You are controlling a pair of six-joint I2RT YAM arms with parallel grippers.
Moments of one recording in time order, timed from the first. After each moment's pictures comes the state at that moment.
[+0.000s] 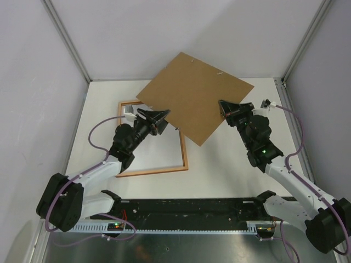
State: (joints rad) left arm -0.48 1.17 0.50 0.75 0.17 -1.55; right arm 0.50 0.98 0.74 0.28 0.25 1.27
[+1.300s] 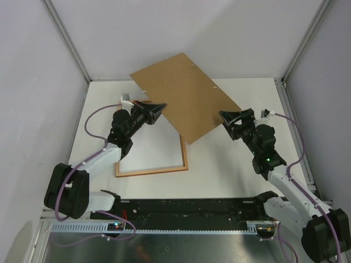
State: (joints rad) left arm -0.36 1.30 0.65 0.69 0.27 -1.46; right arm 0.35 0.90 0.52 0.33 -0.05 1.30
